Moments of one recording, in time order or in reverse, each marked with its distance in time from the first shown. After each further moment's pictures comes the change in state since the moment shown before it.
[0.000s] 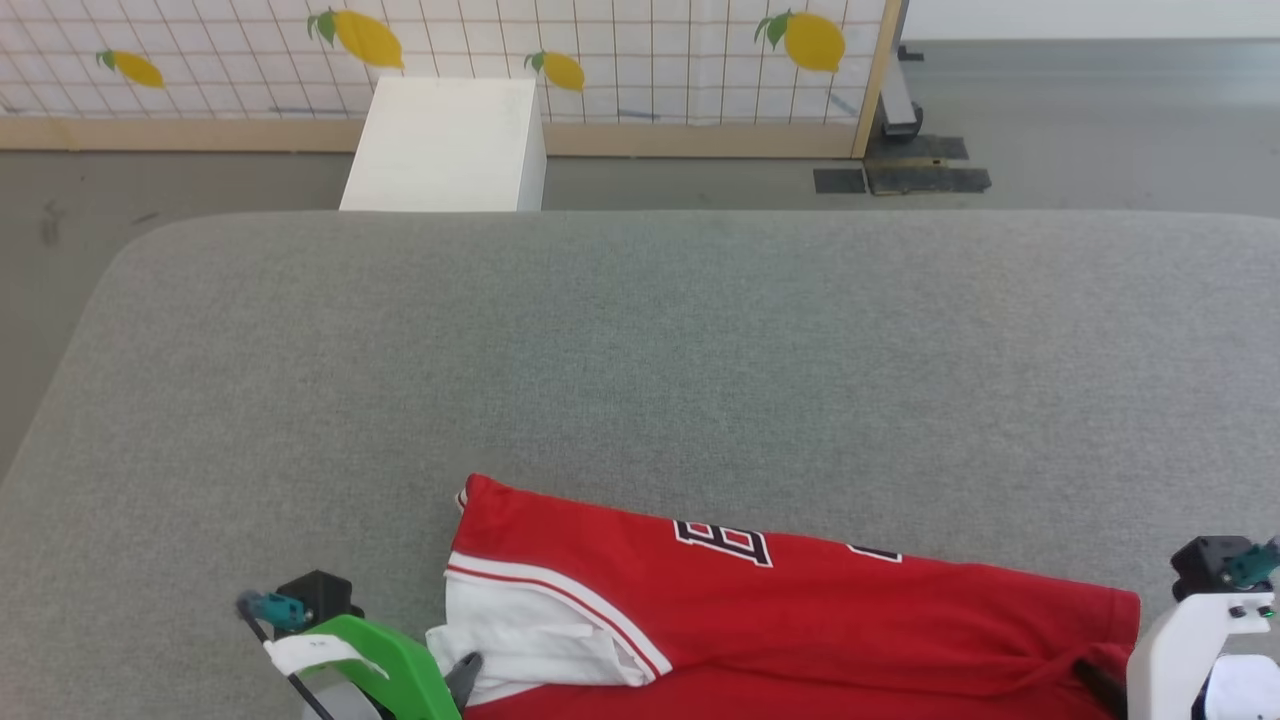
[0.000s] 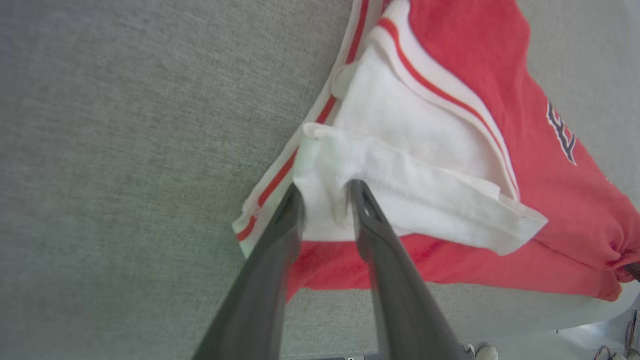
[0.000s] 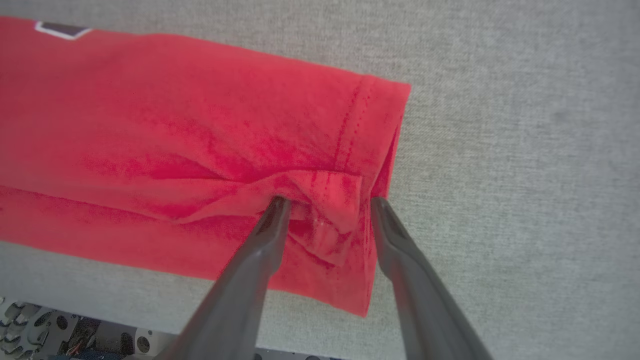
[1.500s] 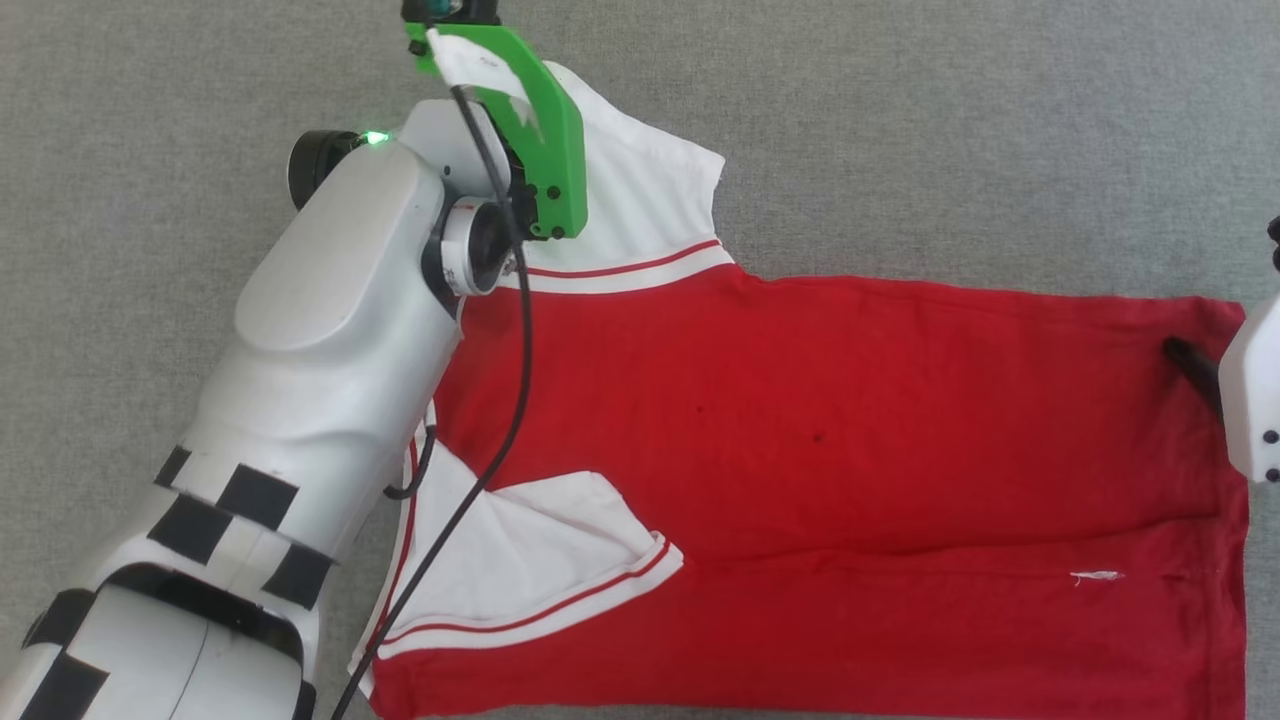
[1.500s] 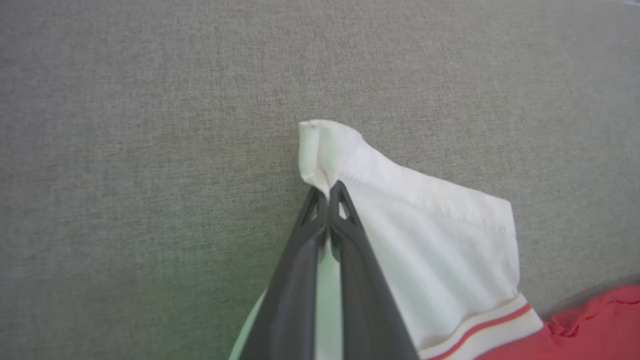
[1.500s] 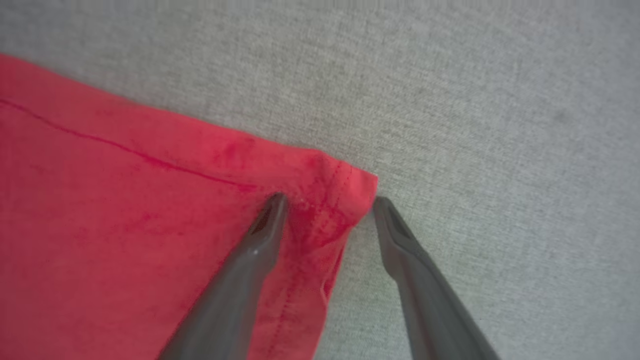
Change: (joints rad) left arm -1.063 -0.232 -0.159 0.599 0.277 -0.214 0.127; right arm -0.470 -0.275 0.164 -0.058 0.033 0.000 0.097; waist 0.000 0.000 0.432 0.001
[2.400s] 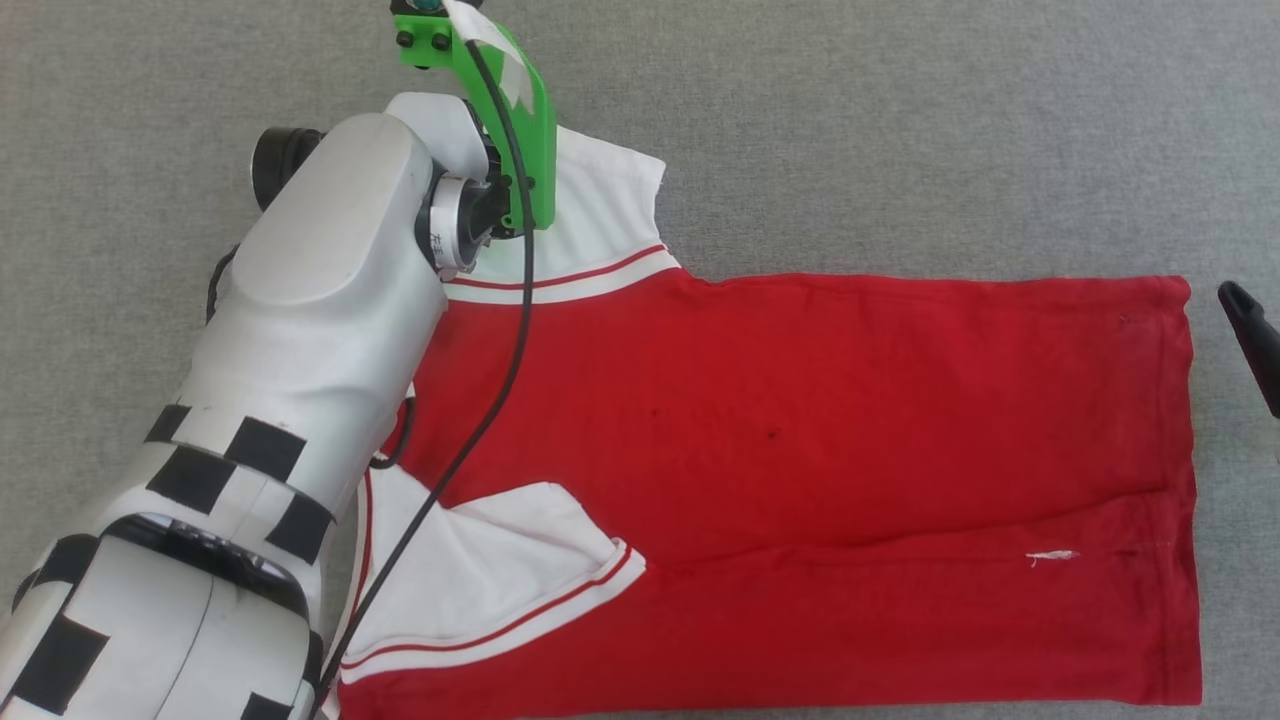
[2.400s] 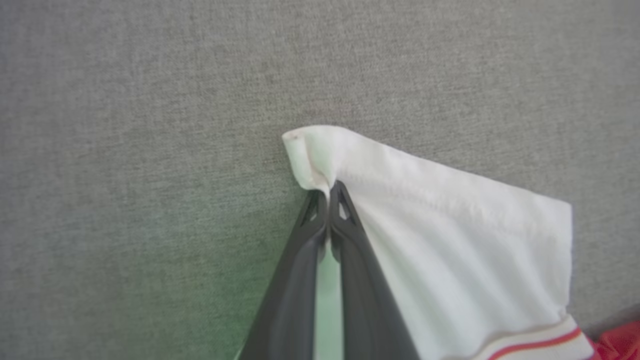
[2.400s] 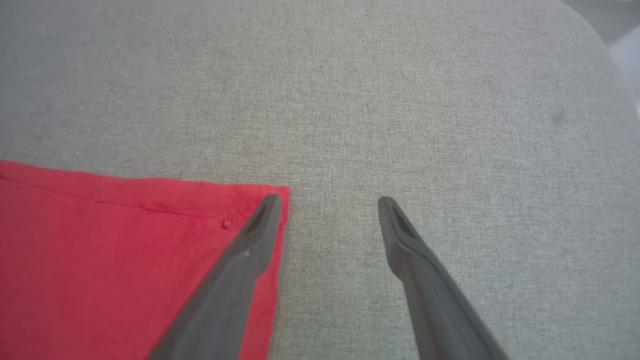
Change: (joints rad) left arm -0.096 -0.020 -0.042 0.215 0.052 0.018 0.112; right arm 0.142 0.105 -0.239 -0.095 0.064 0.000 -0.348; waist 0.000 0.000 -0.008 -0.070
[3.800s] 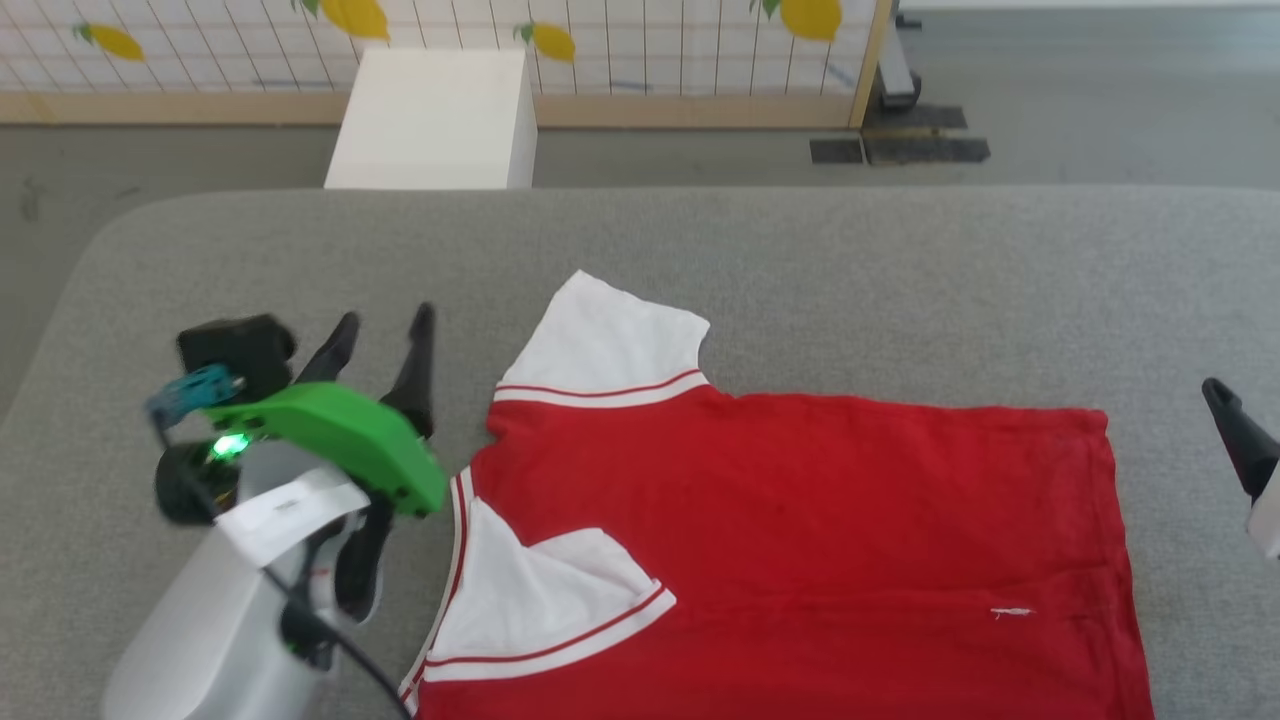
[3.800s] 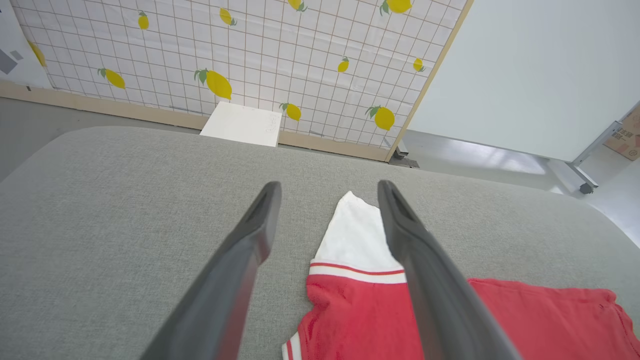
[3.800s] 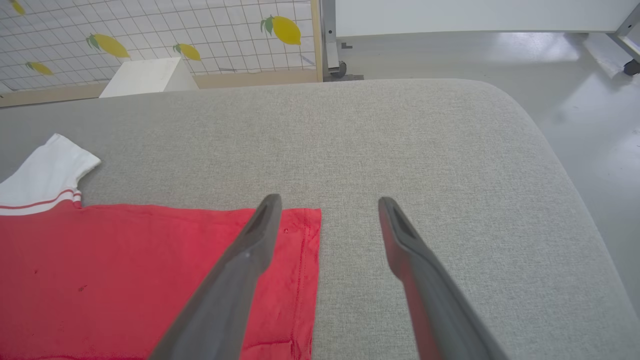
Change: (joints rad) left arm 0.834 0.273 0.251 -0.881 -0.053 0.122 -0.534; right arm 0.096 0.121 -0.086 0.049 -0.087 0.000 0.035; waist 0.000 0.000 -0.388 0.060
